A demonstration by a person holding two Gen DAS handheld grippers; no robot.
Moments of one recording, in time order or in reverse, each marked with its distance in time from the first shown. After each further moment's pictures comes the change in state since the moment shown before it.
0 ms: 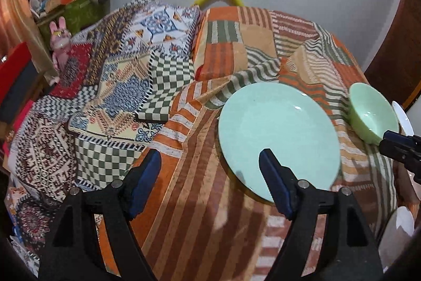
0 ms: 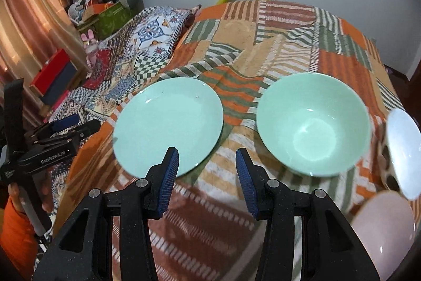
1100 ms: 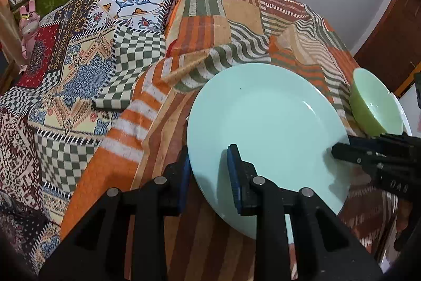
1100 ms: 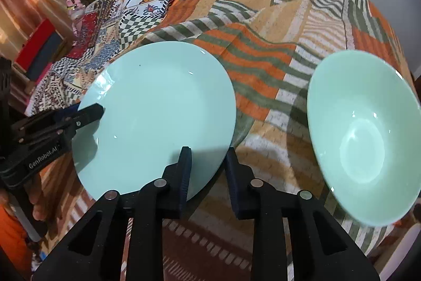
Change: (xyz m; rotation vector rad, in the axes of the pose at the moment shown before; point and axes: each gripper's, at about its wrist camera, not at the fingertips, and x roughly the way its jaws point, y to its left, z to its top) left arm 0.056 -0.012 -0.002 0.009 0.100 -0.125; right arm 0.077 0.003 0.010 -0.025 0.204 -0.011
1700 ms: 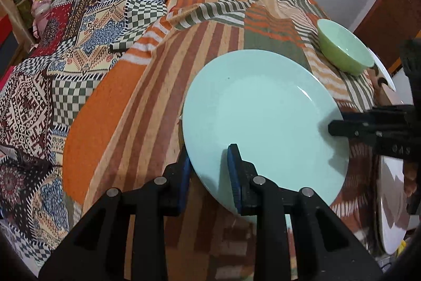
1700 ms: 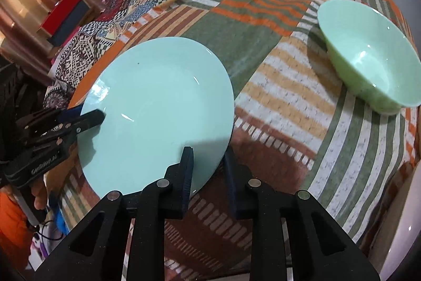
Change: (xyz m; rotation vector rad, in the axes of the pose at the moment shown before) left arm -0.066 -0.015 -0.101 0.020 0.074 -0.009; right arm -0.022 0.023 -0.065 -0.068 0.117 0.098
